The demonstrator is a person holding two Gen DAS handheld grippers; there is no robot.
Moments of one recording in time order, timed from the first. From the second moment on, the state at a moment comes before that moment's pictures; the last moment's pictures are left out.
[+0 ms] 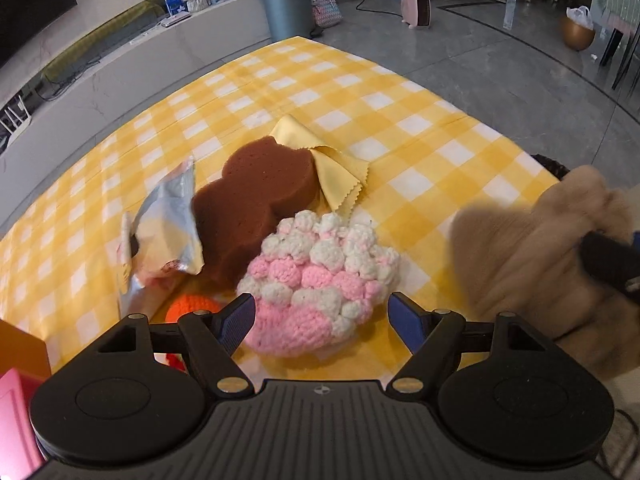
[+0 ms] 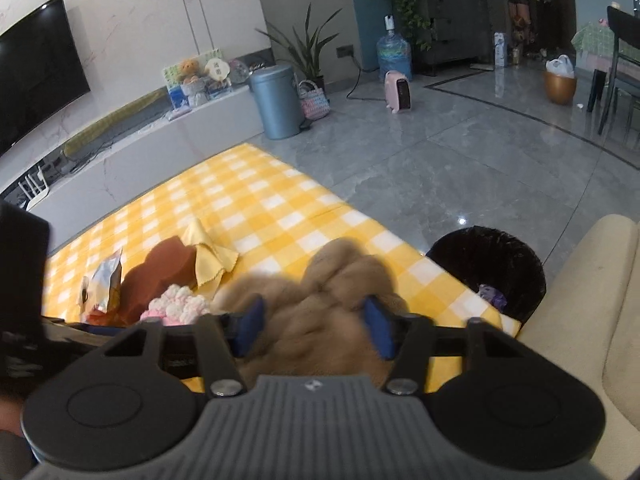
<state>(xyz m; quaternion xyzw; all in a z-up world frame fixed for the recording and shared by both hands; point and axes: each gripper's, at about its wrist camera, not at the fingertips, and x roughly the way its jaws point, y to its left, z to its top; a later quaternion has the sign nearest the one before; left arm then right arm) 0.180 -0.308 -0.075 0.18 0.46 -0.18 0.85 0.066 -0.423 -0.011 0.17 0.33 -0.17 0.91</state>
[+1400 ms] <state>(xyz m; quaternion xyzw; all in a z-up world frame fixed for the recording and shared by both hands) 0.149 -0.276 -0.006 0.10 0.40 -0.27 0.87 0.093 -0.430 -0.041 0.23 0.39 -0.16 0.88</state>
